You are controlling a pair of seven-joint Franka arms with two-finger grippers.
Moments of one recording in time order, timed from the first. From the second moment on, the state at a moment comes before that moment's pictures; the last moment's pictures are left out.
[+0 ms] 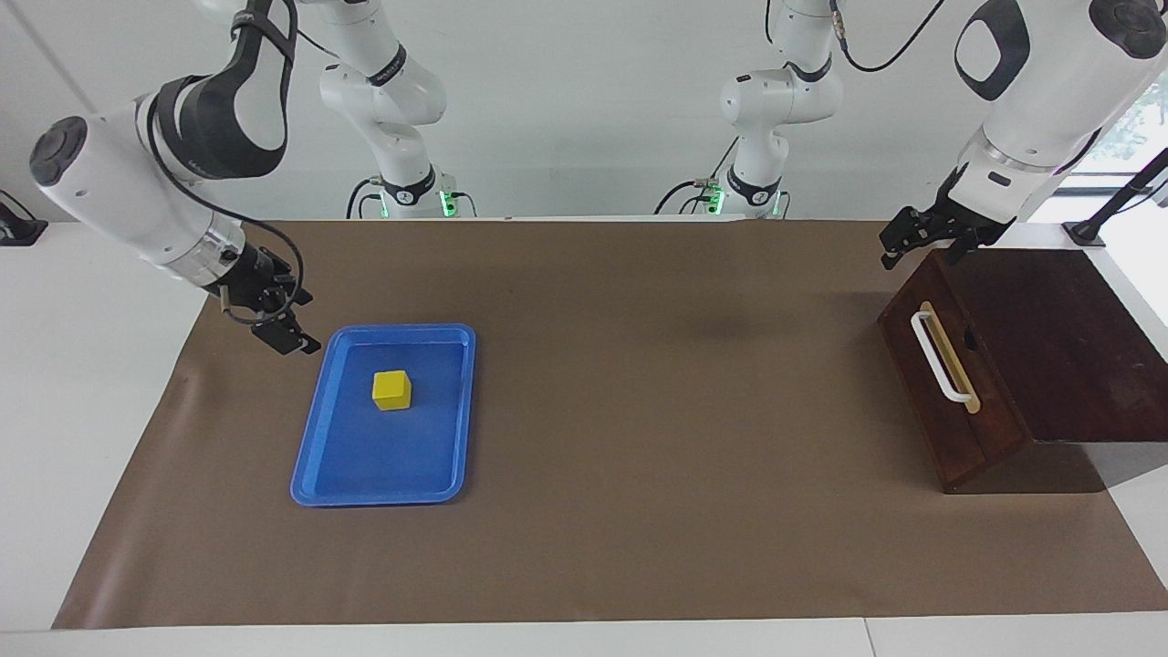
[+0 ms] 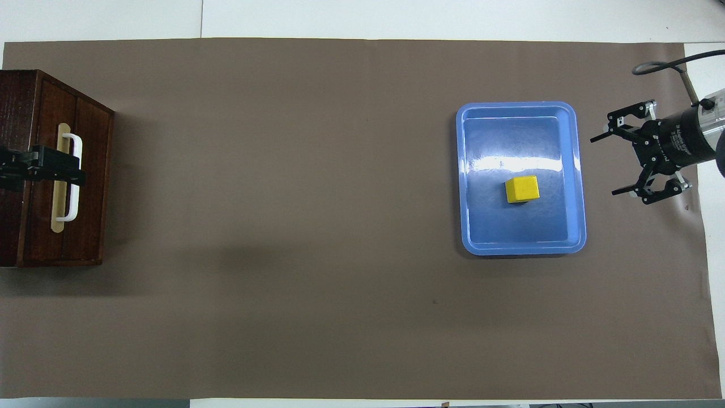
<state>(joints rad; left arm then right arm) 0.04 0.01 -0.05 -1.62 -0.02 1.57 -0.02 -0.21 0.19 0.05 -1.69 0.36 1.72 1.07</state>
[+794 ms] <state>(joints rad) -0.02 0.09 -0.07 -1.83 0.41 1.94 -0.14 -0.26 0.38 0.05 -1.74 0.65 1.82 1.02</state>
